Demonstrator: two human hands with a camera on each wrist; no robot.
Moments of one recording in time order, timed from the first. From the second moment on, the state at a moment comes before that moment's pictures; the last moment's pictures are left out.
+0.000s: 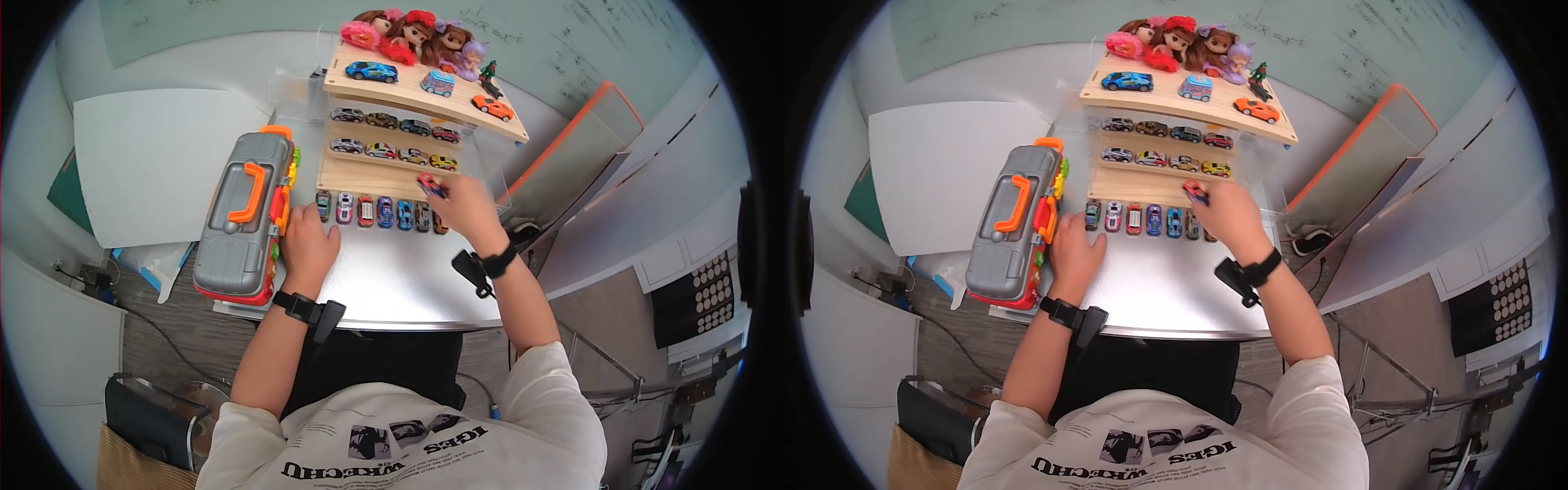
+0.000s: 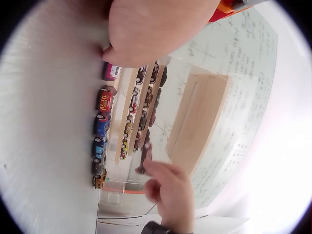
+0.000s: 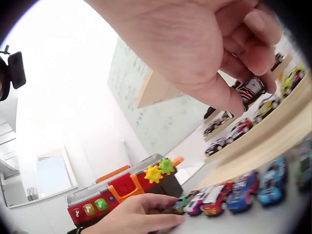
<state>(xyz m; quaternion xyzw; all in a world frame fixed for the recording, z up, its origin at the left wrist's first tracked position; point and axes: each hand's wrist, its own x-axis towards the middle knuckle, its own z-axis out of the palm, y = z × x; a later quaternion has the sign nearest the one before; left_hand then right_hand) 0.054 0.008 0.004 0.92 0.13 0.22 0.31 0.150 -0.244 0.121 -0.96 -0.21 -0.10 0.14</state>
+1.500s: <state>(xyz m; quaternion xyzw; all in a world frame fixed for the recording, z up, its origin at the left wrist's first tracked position) 0.059 0.011 -0.006 0.92 0.12 0.25 0.28 0.126 -0.324 0.037 -0.97 -0.16 -0.15 0.14</state>
